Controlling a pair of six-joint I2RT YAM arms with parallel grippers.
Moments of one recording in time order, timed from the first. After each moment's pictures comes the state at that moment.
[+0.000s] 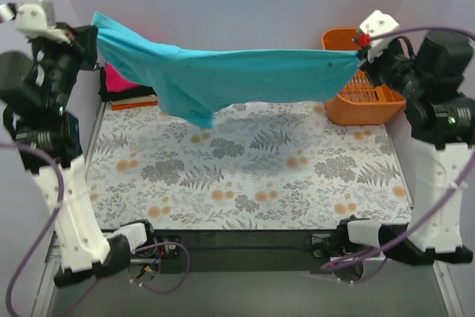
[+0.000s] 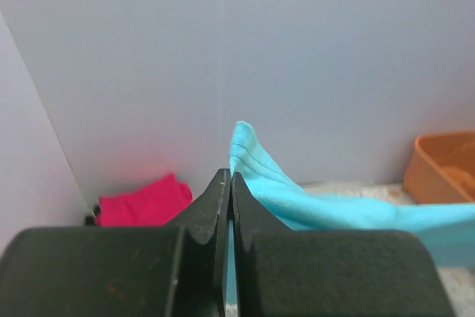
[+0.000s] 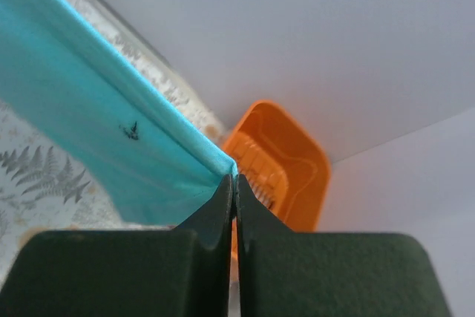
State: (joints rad) left arm 0.21 1.20 1.90 -0.51 0.36 -0.12; right arm 0.10 1.28 2.02 -0.98 -0.35 -0.66
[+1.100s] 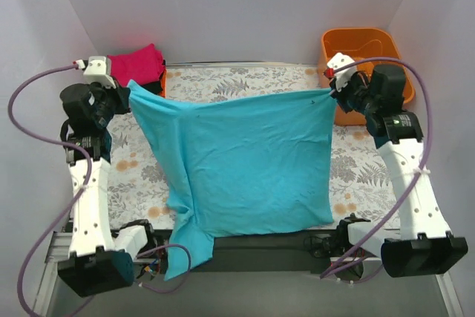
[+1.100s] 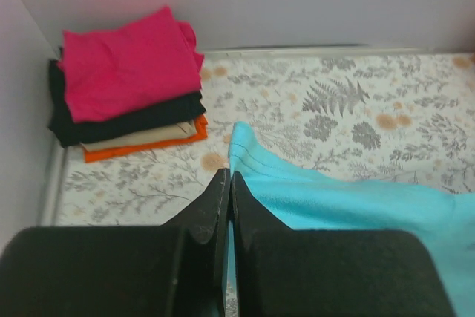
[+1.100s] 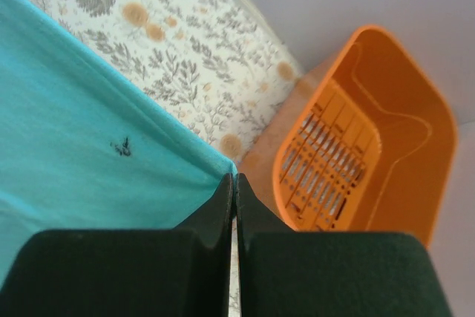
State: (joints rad) left arm 0.21 1.00 1.16 -0.32 0.32 -0.01; right arm 0.11 1.11 1.34 -0.60 -0.34 -0.65
